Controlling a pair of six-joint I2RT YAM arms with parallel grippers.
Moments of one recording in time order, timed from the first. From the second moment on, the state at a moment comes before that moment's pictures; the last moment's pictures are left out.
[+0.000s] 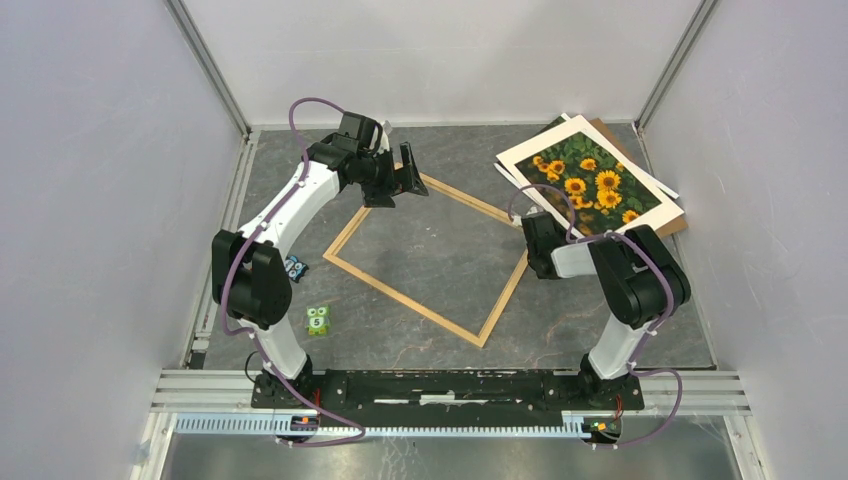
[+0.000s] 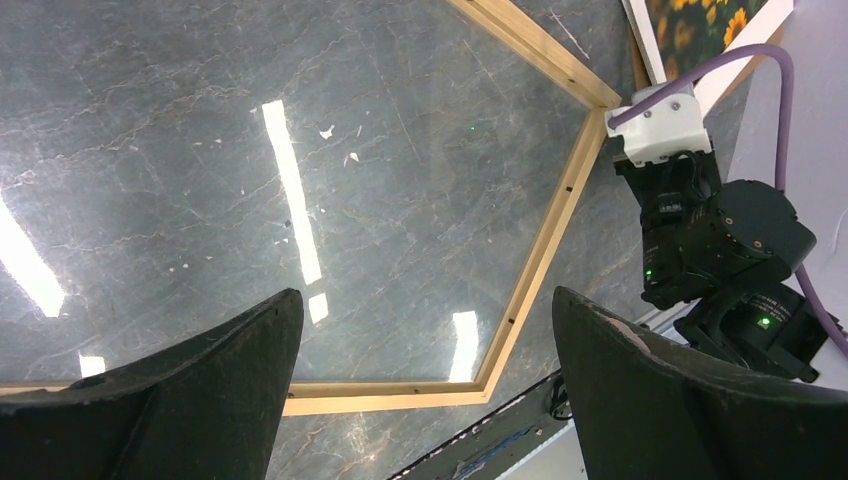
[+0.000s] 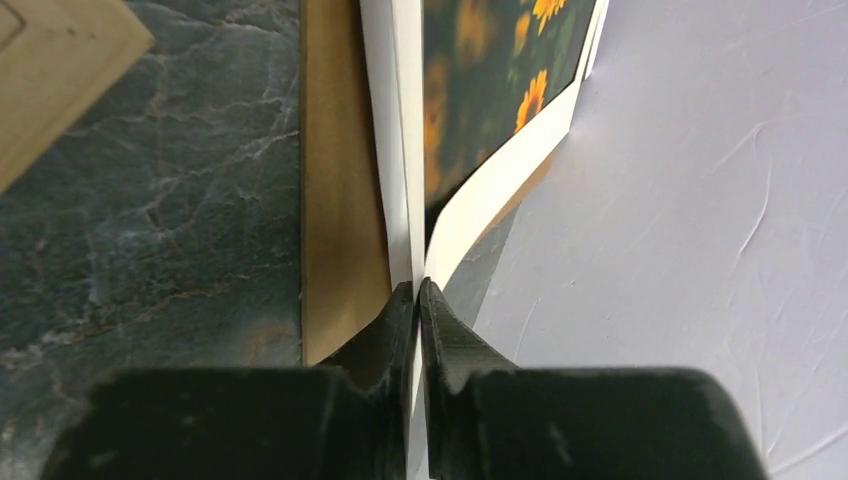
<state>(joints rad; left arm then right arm) -0.37 1.76 1.58 -0.72 0.37 -0.53 0.33 1.77 0.65 0.20 0.90 -0.71</state>
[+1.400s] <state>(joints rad) -0.31 1.13 1.90 -0.81 0.19 -0.55 0.53 1.46 1.64 -0.70 -0.41 0.10</state>
